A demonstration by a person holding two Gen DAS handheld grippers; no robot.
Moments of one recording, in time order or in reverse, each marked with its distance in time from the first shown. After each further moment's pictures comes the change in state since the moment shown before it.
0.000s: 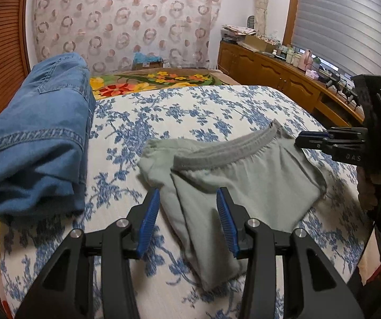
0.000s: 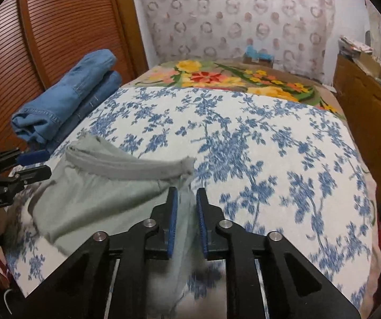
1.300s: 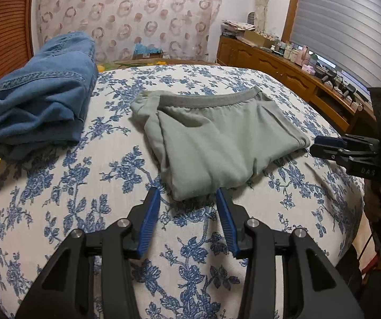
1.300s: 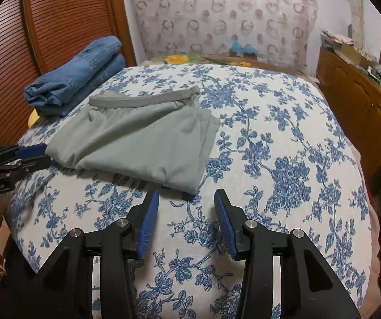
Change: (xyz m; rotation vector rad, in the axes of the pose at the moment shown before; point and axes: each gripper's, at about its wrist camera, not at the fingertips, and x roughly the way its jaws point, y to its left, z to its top) left arm -0.023 -0.019 -0.062 -0.029 0.027 -0.020; right arm -0.046 0.029 -0.081 0.029 -0.005 -0.054
